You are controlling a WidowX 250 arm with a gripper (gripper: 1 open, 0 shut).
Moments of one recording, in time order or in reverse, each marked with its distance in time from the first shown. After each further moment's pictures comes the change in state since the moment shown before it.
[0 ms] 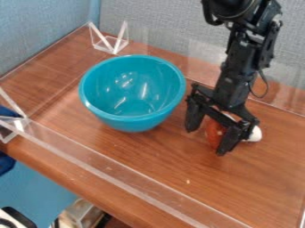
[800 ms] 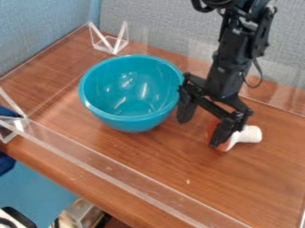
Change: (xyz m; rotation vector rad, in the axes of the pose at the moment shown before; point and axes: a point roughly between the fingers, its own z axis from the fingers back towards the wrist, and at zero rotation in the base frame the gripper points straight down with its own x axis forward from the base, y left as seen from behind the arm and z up) arm -0.012 0.008 0.010 0.025 -0.023 0.019
